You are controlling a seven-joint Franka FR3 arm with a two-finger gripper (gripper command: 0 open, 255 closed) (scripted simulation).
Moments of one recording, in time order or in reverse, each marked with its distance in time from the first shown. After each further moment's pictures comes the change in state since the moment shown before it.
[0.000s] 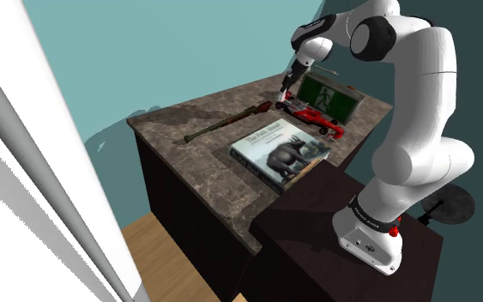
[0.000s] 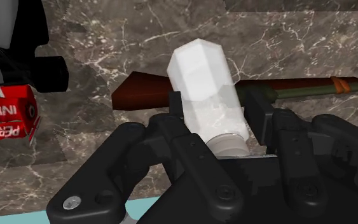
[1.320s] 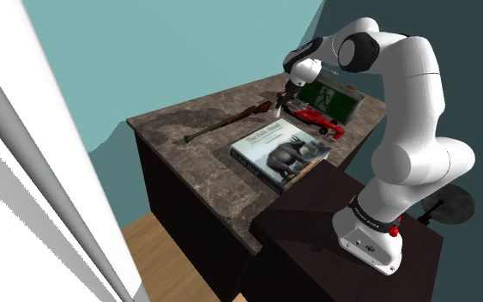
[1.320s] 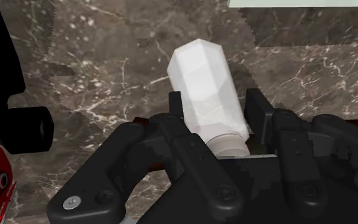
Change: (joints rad) arm -0.019 0.157 0.037 -0.006 0.051 0.157 -0.067
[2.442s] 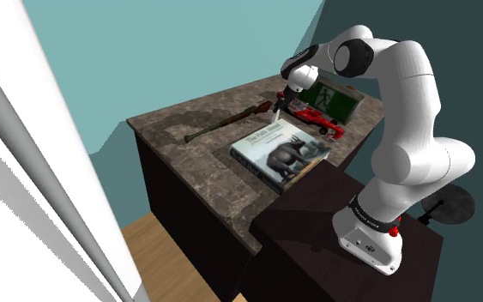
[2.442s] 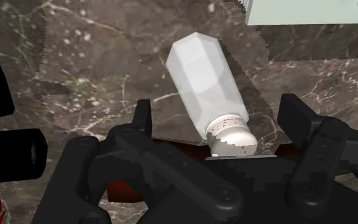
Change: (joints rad) arm -0.008 0.065 0.013 0.025 0.013 0.040 -0.017
